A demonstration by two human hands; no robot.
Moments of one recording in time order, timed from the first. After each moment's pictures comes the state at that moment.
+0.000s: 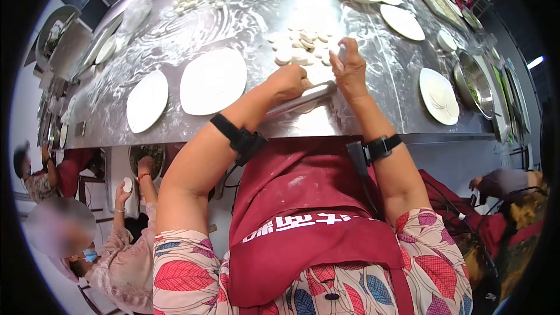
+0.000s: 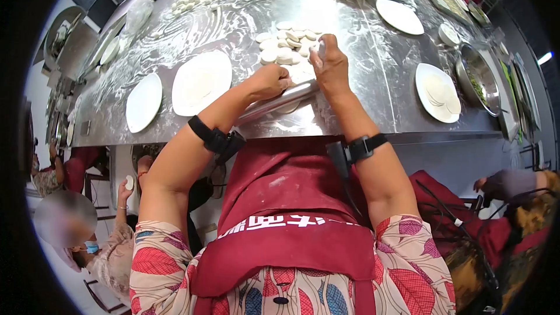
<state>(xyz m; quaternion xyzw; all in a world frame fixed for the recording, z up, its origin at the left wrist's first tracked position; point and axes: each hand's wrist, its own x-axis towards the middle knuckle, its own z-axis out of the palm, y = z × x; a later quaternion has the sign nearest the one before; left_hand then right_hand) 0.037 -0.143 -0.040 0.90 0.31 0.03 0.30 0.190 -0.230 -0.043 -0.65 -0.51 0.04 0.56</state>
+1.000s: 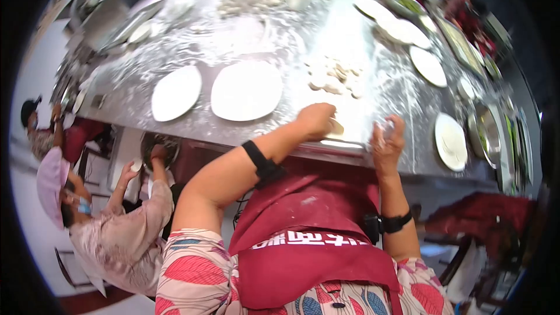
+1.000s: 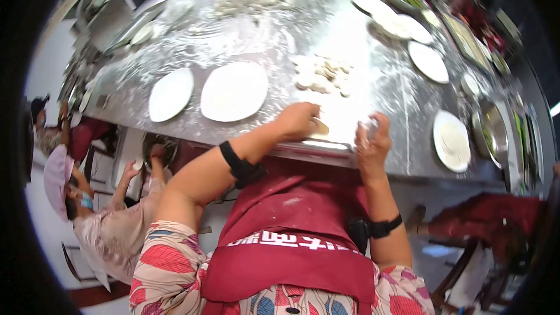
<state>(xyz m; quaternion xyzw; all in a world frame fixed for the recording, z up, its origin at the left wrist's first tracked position) 0.021 -0.170 -0.061 0.90 0.31 0.14 0.29 0.177 -0.309 -0.062 -0.64 -0.49 0.00 0.60</state>
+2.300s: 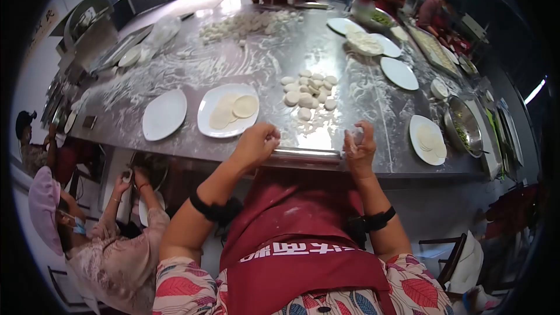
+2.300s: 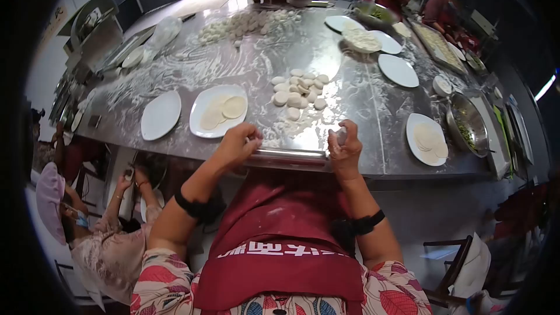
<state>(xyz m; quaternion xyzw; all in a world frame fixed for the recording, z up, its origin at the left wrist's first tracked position) -0.076 -0.205 -0.020 0.84 0.34 0.27 0.33 0.170 -0.319 -0.053 -0.62 -0.50 0.02 0.60</state>
